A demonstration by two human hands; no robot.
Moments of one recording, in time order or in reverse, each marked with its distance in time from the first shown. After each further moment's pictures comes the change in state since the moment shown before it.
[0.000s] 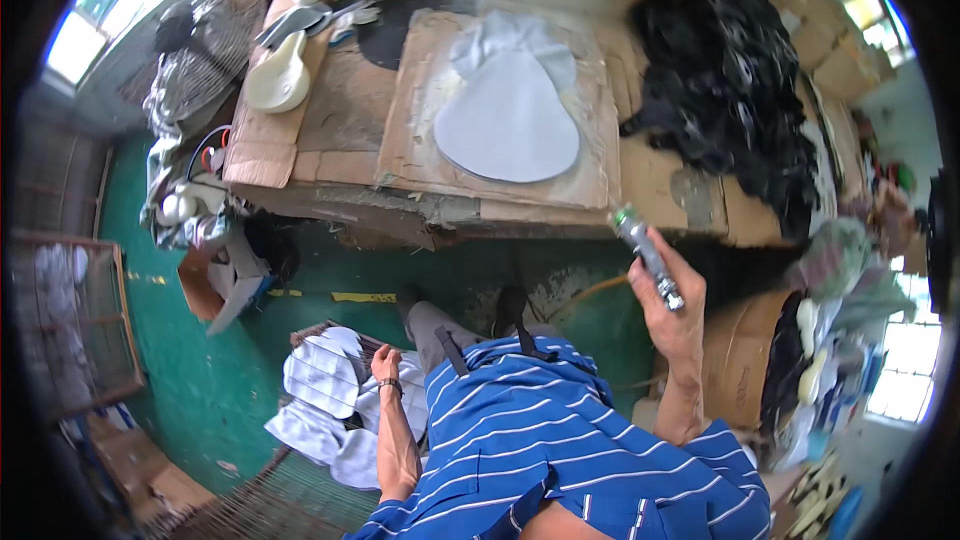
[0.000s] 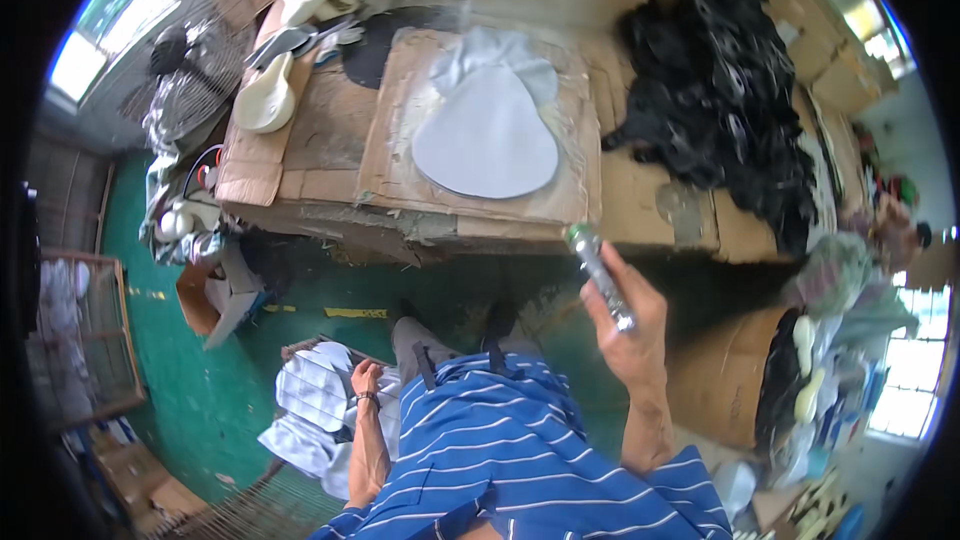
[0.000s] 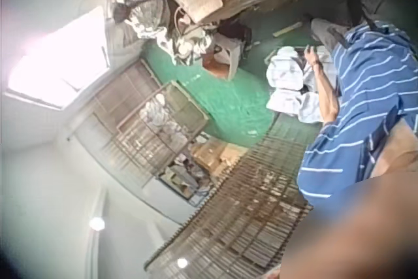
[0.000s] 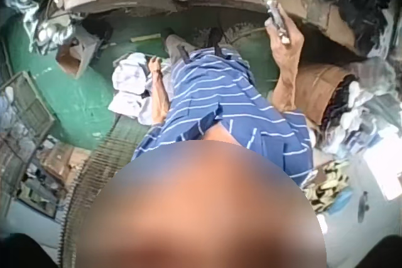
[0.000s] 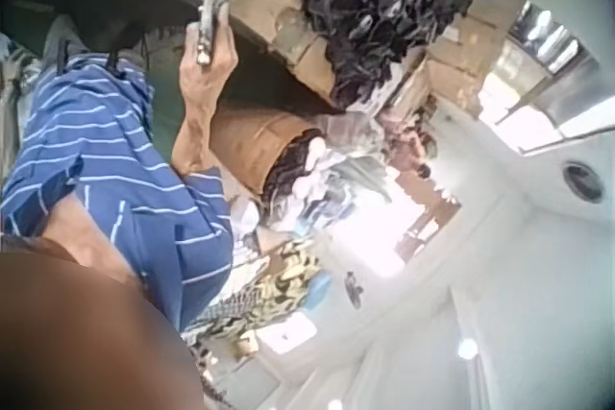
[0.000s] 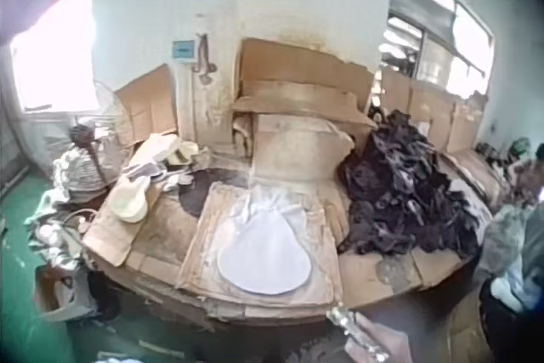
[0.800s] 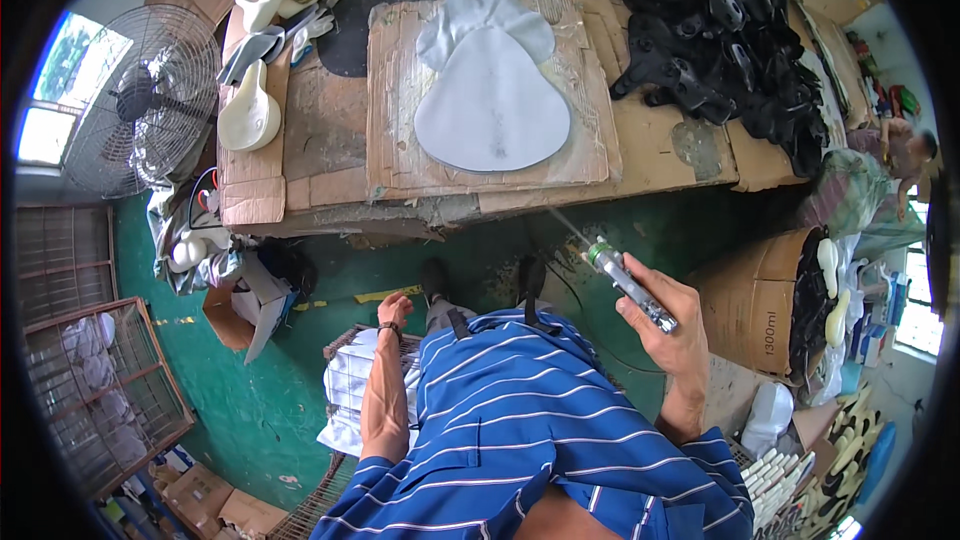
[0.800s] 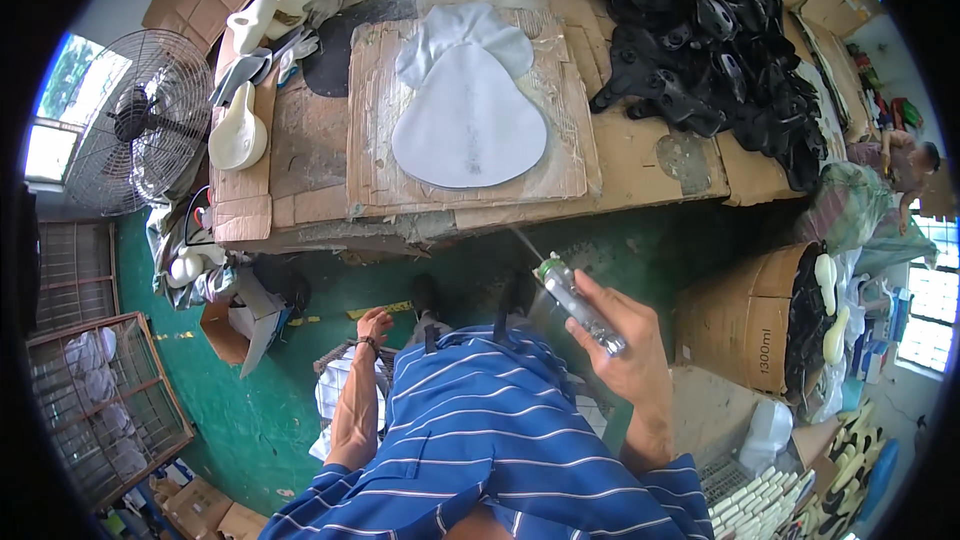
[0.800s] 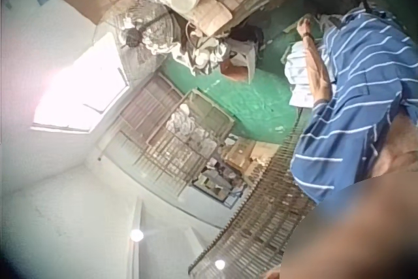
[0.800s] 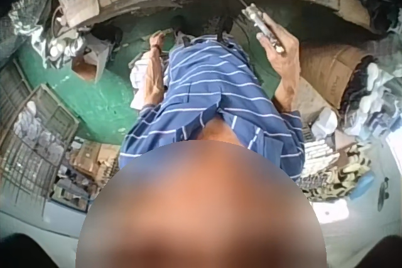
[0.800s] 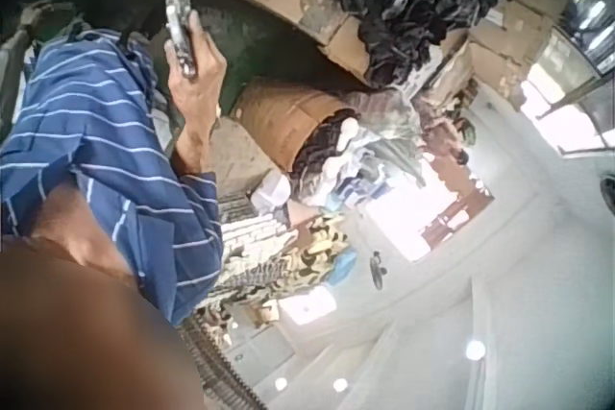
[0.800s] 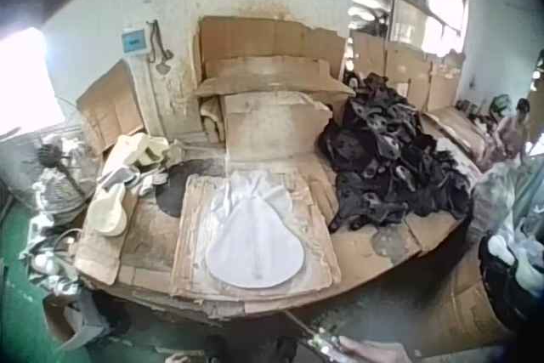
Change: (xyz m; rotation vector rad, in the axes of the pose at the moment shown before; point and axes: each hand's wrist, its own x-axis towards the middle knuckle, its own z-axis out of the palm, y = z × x) left_hand 0.075 0.155 0.068 0.475 -0.259 -0.179; right_hand -0.003 -0.029 -0.012 0.013 -0.131 0.119
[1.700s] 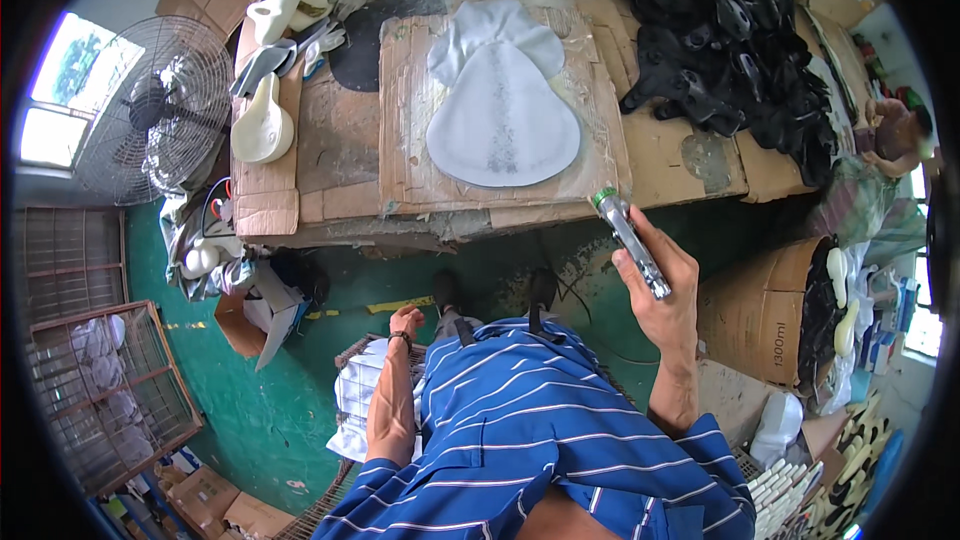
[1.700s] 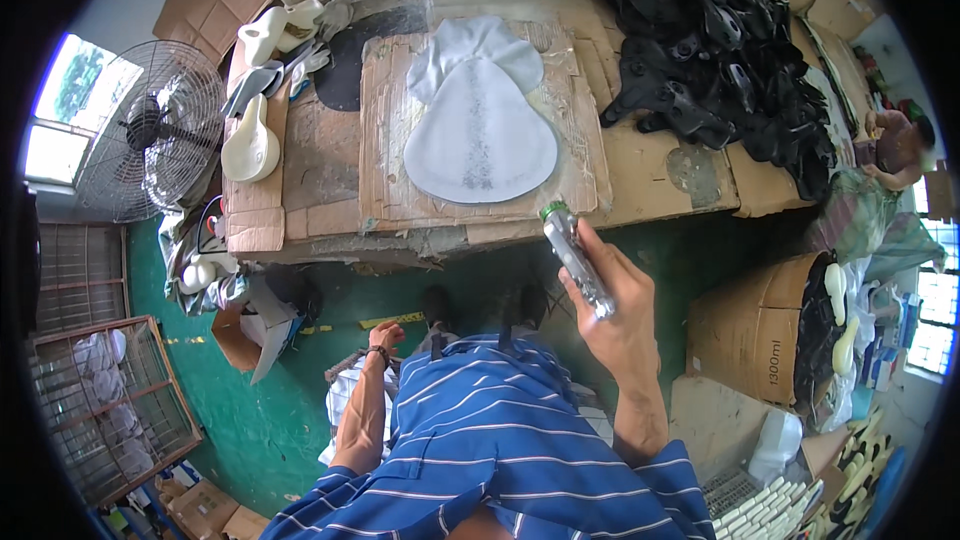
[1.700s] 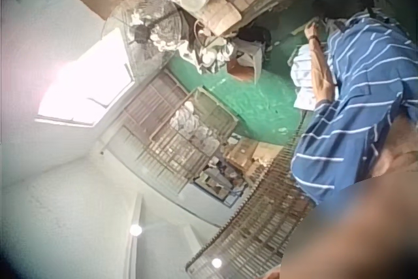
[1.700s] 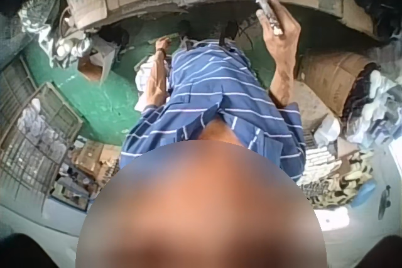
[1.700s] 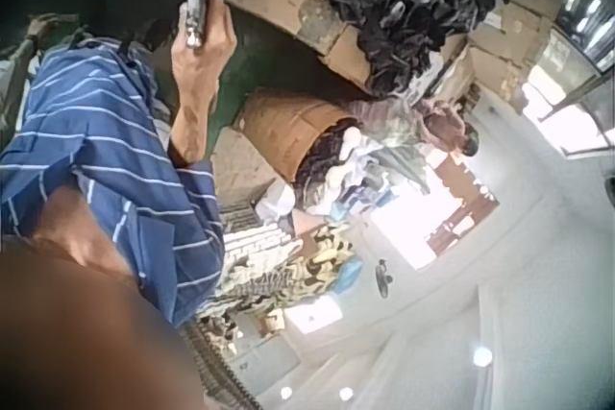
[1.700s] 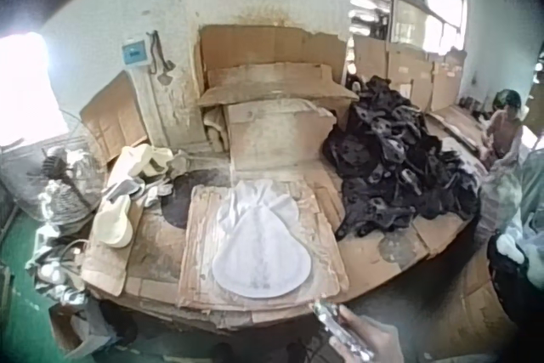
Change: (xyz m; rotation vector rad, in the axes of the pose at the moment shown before) left_hand -0.009 0.016 -0.008 0.095 -0.023 -0.076; right_hand 0.053 -0.007 0.030 -0.019 0.264 -0.153
